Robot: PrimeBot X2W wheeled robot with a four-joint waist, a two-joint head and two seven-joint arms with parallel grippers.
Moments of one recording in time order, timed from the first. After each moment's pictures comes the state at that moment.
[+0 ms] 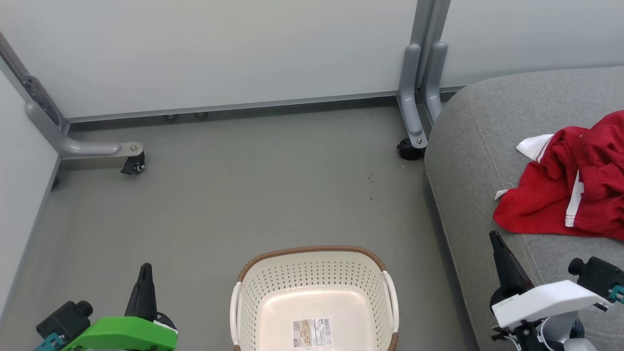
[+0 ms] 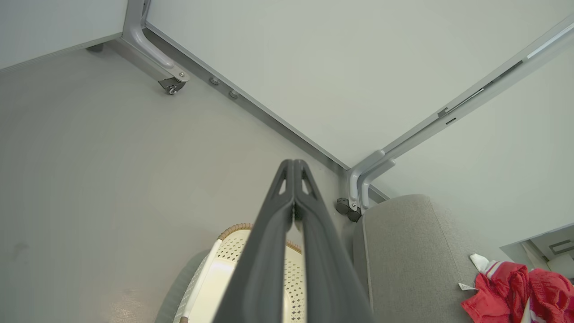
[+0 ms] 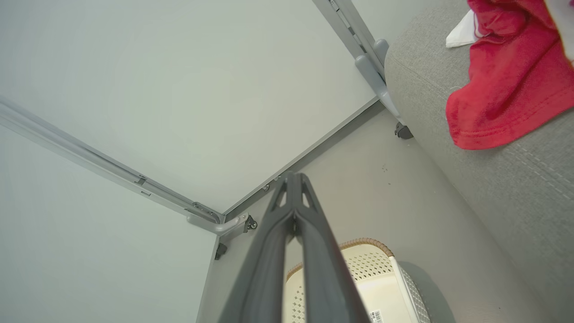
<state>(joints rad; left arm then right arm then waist) 0.01 0.10 -0.03 0.27 -0.83 -0.07 -0.10 0.05 -0.08 0.00 0.07 0.82 0.13 0.00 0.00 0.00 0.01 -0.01</state>
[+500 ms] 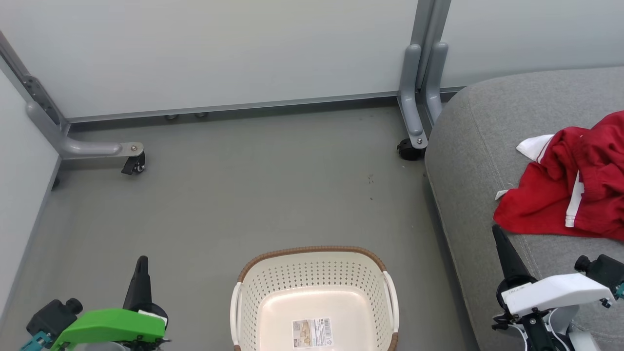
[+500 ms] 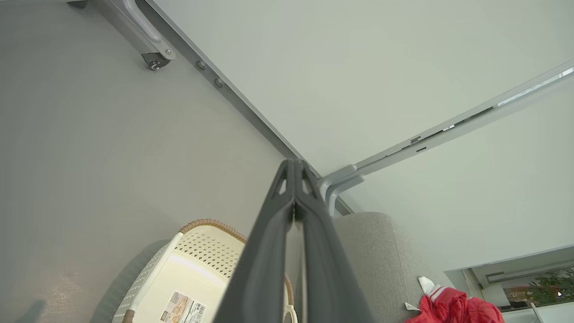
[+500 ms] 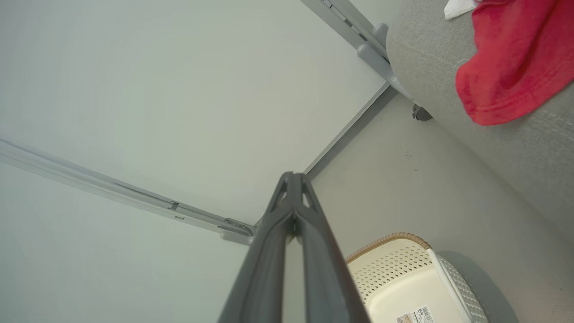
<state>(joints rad) -0.02 0.08 0.01 0.26 -1.02 -0.08 -0.04 0.01 -0.08 -0.01 0.11 1.02 0.13 0.02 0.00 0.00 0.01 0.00</state>
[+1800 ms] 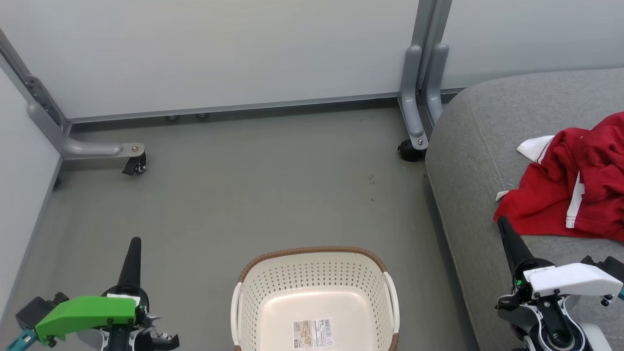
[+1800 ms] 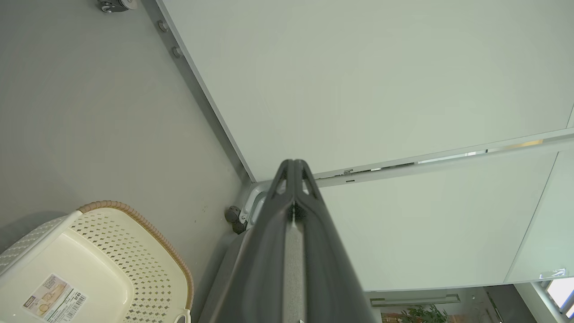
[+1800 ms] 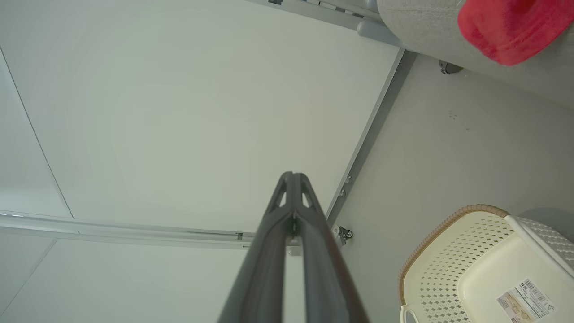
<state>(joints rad) -0.07 0.06 0.07 0.25 -1.38 -0.11 0.05 -0.05 -0.08 -0.05 0.19 1.41 0.13 0.05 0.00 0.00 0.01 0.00</state>
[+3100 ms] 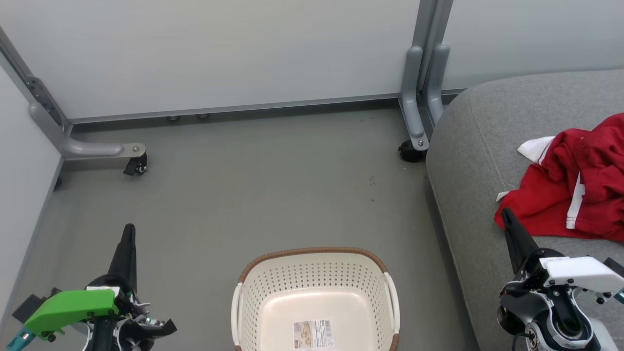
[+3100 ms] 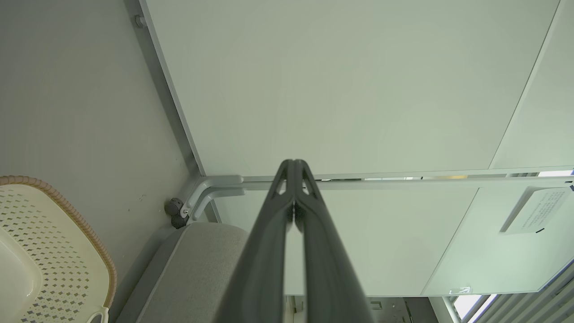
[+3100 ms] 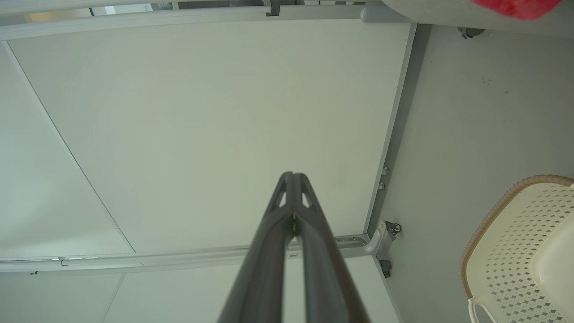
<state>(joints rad) -0.10 0.05 0.11 0.25 -1.61 -0.13 0.11 -0.10 -0.08 -0.08 0.24 1.64 0.13 0.08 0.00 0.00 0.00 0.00</state>
